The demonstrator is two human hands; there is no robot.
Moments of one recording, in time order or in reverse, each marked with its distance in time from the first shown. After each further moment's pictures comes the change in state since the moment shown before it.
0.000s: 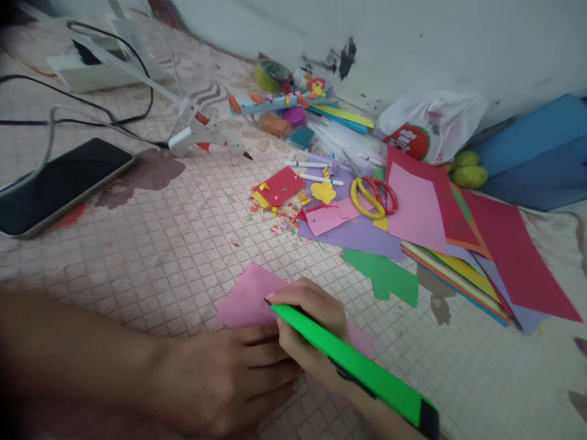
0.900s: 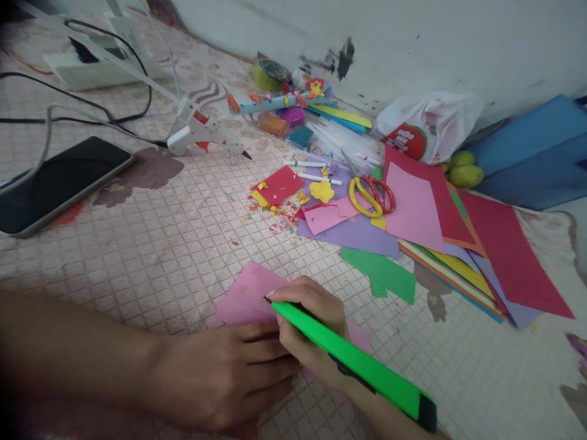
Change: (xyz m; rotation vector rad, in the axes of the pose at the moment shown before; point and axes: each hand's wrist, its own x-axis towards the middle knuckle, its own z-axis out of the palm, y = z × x) left_hand -0.001 0.000 0.001 0.008 0.003 -0.003; right_hand -0.002 0.003 -0.001 -0.005 0.008 -0.019
